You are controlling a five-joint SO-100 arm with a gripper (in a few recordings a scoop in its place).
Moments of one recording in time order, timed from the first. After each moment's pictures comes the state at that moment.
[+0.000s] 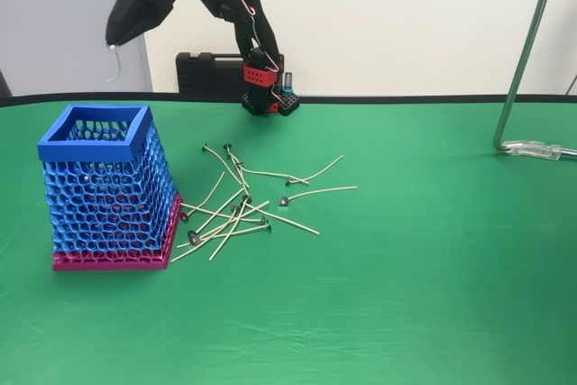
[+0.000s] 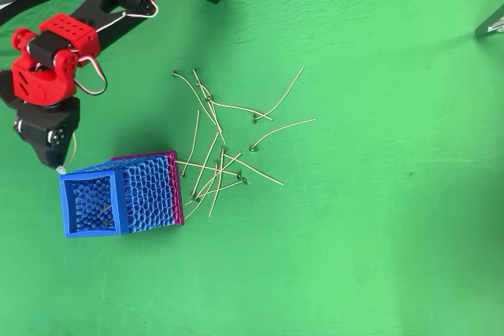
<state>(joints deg) 32.2 66.6 13.0 75.3 -10.8</state>
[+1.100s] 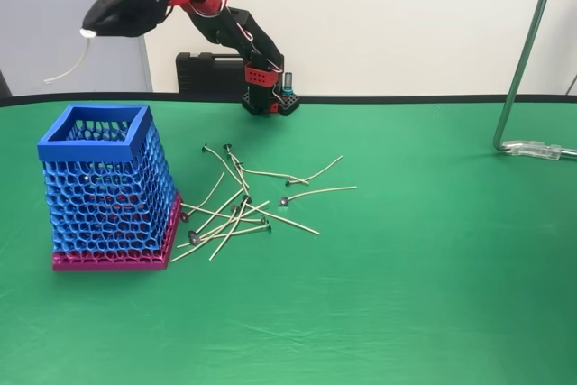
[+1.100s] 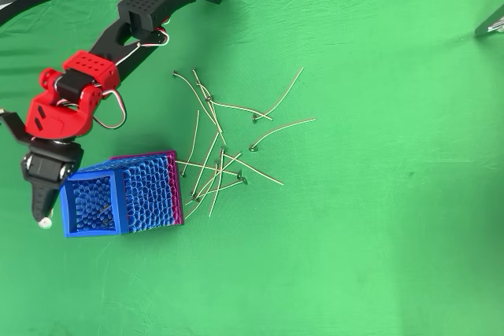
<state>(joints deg) 26.9 48.1 -3.2 48.6 -21.3</state>
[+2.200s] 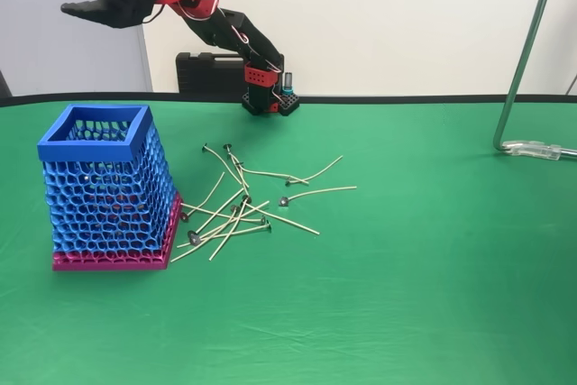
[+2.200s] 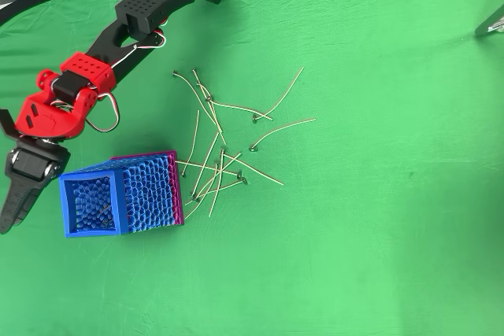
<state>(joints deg) 29.0 46.1 -3.9 38.9 -21.3</state>
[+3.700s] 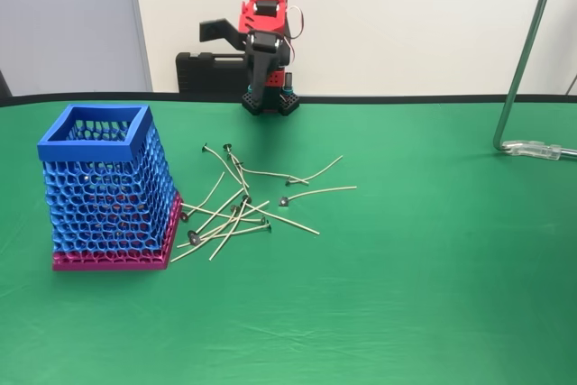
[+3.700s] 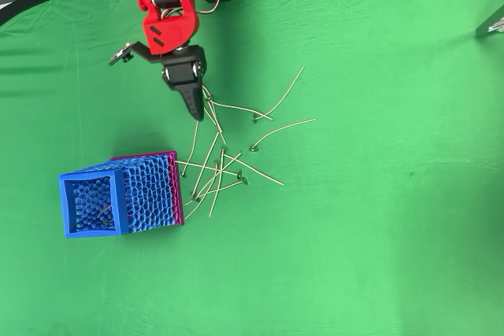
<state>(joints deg) 4.0 148.9 142.8 29.4 -7.2</state>
